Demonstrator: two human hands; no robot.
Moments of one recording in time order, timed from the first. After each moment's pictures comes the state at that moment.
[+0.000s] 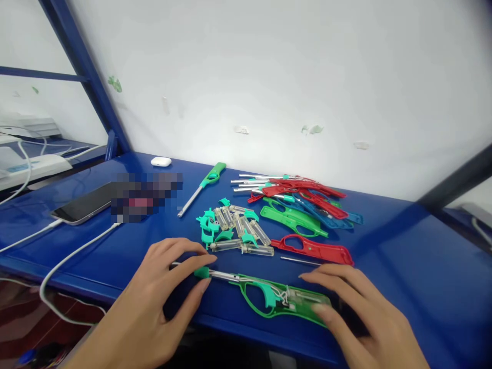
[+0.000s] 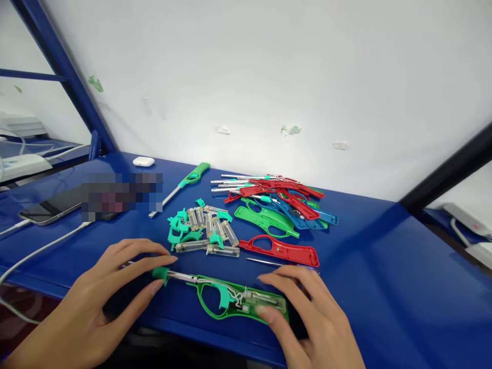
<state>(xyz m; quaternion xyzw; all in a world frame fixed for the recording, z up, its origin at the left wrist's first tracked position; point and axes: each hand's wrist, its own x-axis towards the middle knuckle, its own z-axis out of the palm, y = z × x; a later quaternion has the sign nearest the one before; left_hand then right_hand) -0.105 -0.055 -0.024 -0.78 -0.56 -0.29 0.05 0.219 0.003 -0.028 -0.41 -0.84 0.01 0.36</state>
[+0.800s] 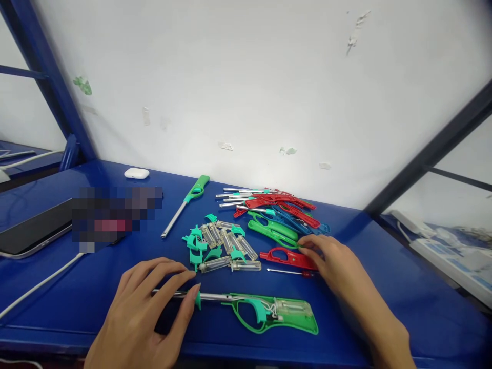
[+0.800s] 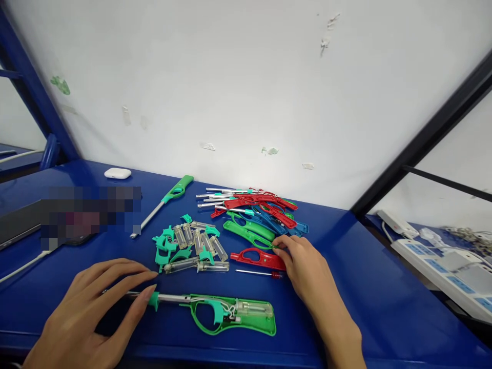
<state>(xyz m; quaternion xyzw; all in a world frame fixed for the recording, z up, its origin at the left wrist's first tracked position) -0.111 -0.038 -0.046 -0.73 -0.52 -0.42 0.10 0.244 0.090 -0.014 -0.56 -0.81 -0.01 0.18</state>
